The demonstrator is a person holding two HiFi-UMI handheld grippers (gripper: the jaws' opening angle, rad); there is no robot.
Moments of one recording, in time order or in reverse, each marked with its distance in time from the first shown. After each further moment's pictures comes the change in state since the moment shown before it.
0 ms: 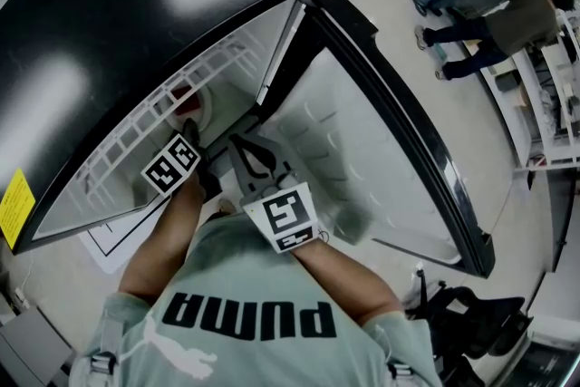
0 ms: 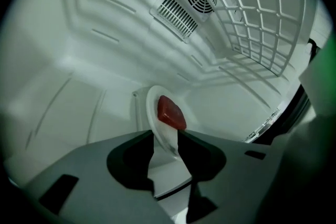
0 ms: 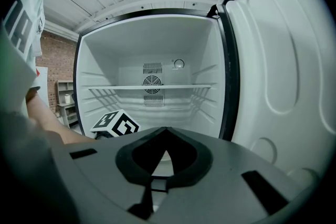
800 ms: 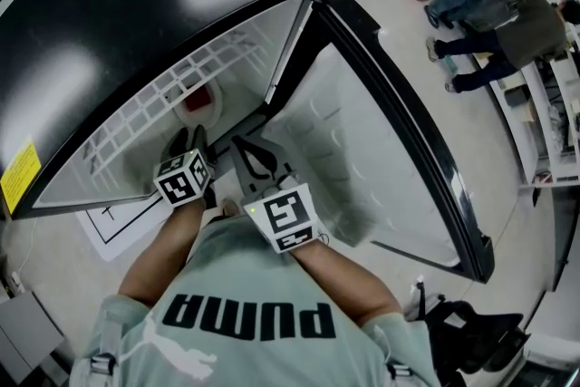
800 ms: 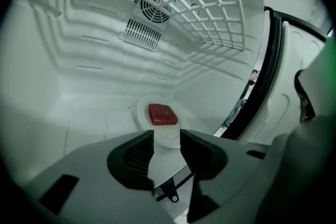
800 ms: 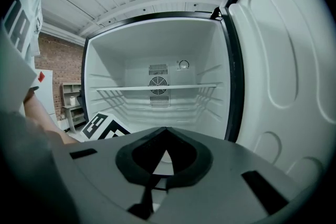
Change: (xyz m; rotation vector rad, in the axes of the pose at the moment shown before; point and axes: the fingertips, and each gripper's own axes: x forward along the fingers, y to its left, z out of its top) left arm -0.034 -0.009 -0.008 0.356 -0.037 -0.026; right arm -0.007 0.014 -0.004 0.006 -0.012 0.049
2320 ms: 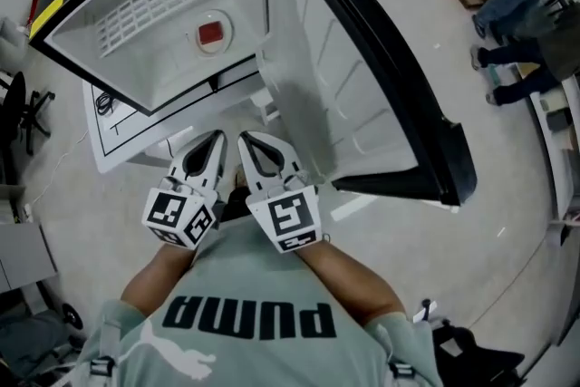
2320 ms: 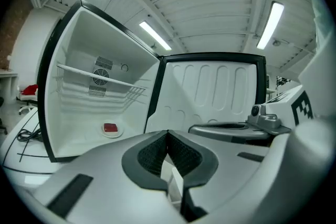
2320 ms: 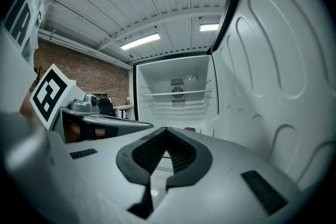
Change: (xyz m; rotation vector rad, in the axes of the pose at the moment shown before) left arm -0.234 -0.187 -0.062 0.263 -0.293 -0.269; right arm -0.178 0.044 -0.052 -0.015 -0.114 0.159
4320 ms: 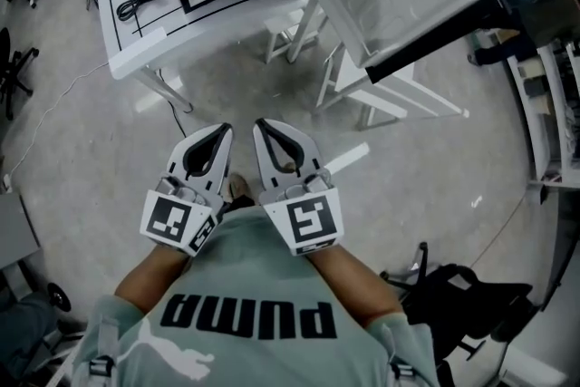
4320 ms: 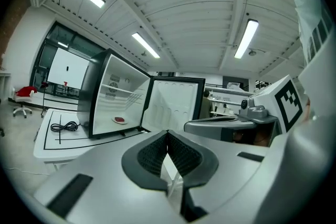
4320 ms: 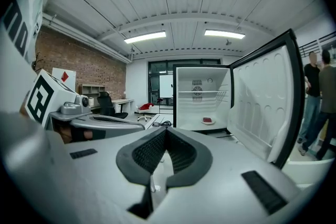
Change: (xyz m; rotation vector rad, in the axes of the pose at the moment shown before) left arm -0.283 -0.022 -0.056 0.038 -0.050 -0.144; right arm -0.108 0.254 -0.020 -0.055 0.022 -0.115
